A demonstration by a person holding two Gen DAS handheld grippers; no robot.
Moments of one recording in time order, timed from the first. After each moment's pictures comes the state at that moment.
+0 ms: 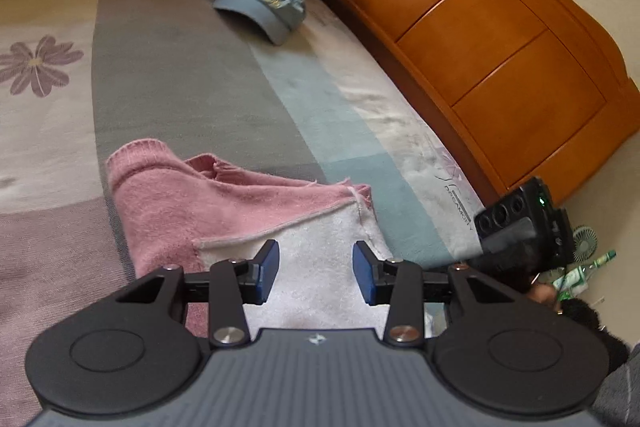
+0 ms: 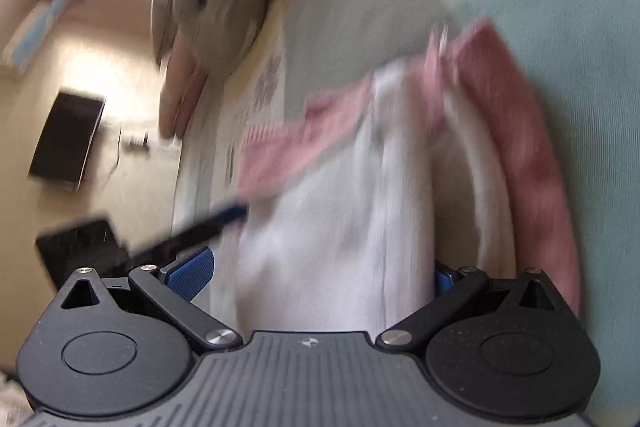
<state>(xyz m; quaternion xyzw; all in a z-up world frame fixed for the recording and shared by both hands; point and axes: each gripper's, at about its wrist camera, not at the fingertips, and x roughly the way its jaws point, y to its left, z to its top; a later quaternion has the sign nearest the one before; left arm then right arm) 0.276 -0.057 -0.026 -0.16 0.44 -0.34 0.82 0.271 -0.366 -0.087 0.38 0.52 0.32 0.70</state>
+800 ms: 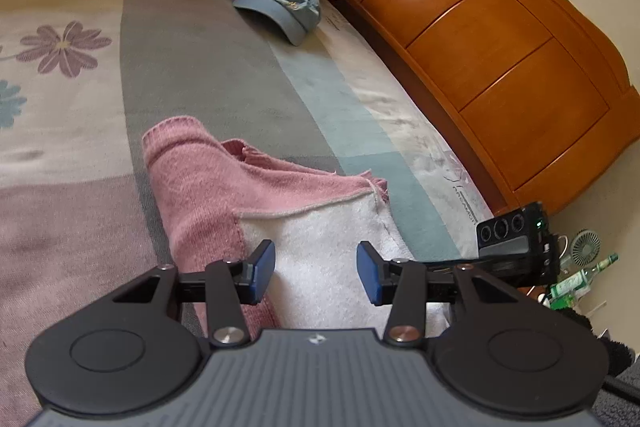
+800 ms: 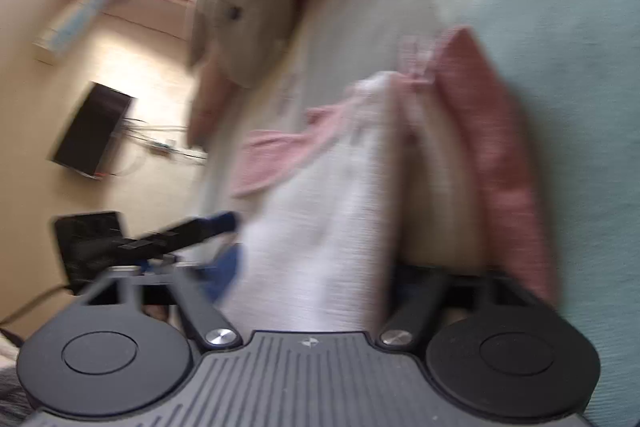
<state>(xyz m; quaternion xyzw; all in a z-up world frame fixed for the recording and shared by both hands) 0.268 -0.037 -0.043 -0.18 0.44 -0.33 0.81 0.253 -0.397 -0.111 0.37 0.47 0.33 0.73</state>
